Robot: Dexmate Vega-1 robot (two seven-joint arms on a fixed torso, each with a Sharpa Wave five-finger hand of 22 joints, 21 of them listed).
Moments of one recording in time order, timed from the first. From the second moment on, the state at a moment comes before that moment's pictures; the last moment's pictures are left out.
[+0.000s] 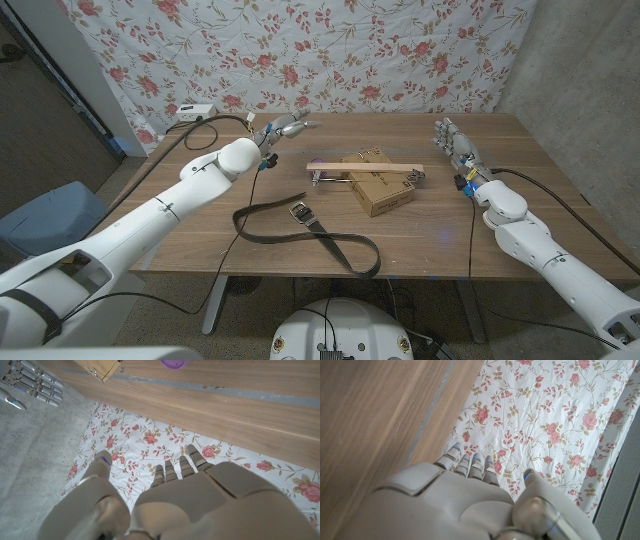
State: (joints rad) left arm 0.60 0.74 0.64 -1.72 -0.01 0.23 0.01; left_hand 0.33 -0.02 0.52 -0.14 0.21 -0.05 -0.04 0.20 0.17 -0.04 -0.05 0.22 0.18 -0.04 0.01 0.20 0.17 -0.08 0.06 0.58 0.17; right arm -0.93 -0.65 -0.30 -1.35 0.57 0.40 -0.01; right_hand 0.12 0.09 0.23 0.10 0.22 0.10 0.03 0.19 0.18 0.07 0.07 0.20 0.18 -0.04 0.03 0.19 0.18 0.12 0.03 0.20 0.17
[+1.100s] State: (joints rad) left arm 0.39 0.72 0.86 -1.79 0.42 0.41 -0.30; left_hand 0.57 -0.12 0.50 -0.18 0.24 0.10 -0.01 0.23 0.18 0.07 -0.04 0.24 0.20 0.05 0.02 0.20 0.17 -0.02 0.14 0.54 0.18; right arm -1.13 -0.68 -0.15 -1.47 0.57 0.49 -0.12; right_hand 0.12 0.09 0.22 0.10 0.22 0.10 0.03 0.19 0.18 0.08 0.06 0.20 0.18 -0.03 0.03 0.19 0.18 0.12 0.03 0.20 0.17
